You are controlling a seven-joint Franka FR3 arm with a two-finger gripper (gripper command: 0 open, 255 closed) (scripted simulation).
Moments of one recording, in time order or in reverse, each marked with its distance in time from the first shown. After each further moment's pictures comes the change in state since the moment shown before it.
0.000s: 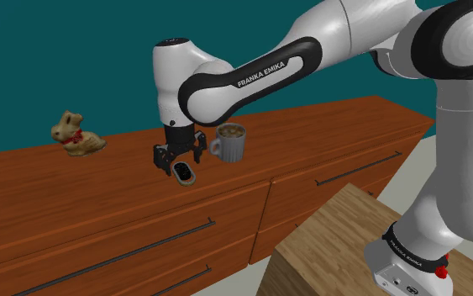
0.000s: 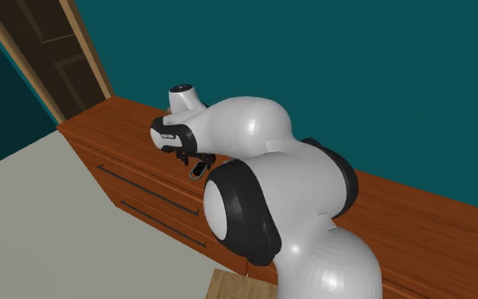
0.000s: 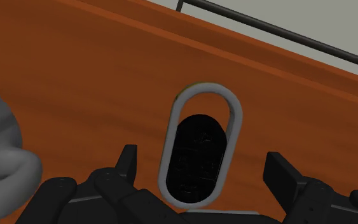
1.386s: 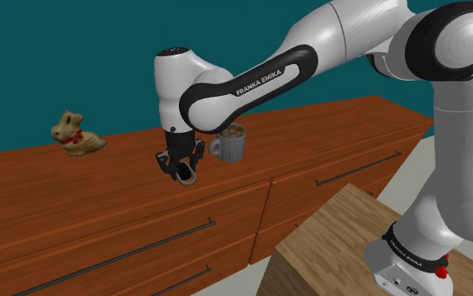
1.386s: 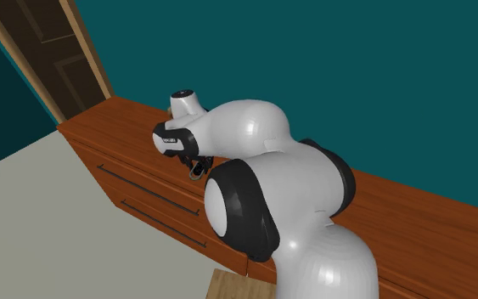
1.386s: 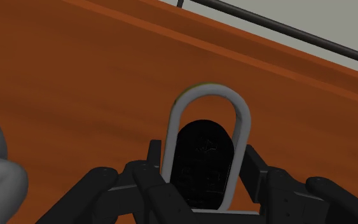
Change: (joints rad) arm 0.003 0.020 -0.007 -0.015 -0.012 0.034 0.007
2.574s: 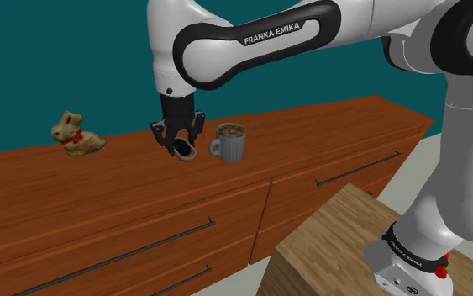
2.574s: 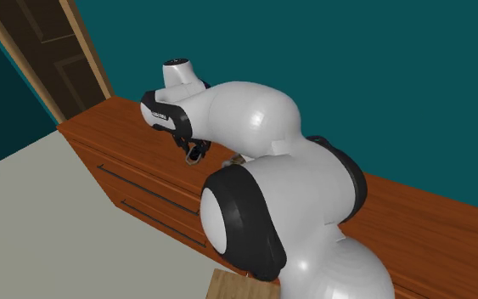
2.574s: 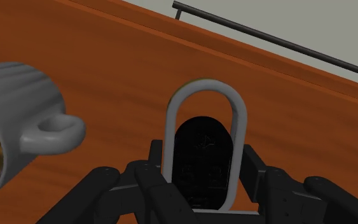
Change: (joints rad) arm -0.010 -0.084 0.029 0.119 0.053 -0.193 -0.036
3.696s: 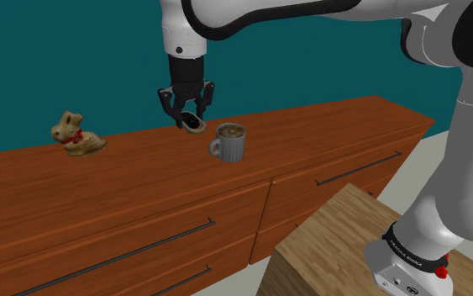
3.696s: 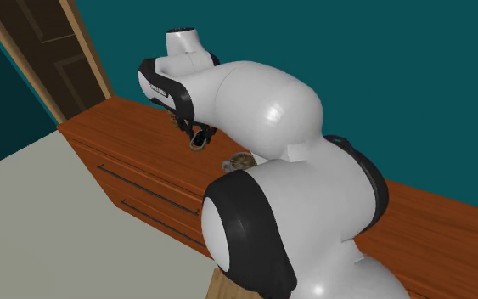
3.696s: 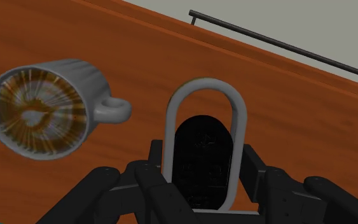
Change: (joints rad) arm -0.042 -0.084 0.007 0.083 0.047 -0.154 -0.066
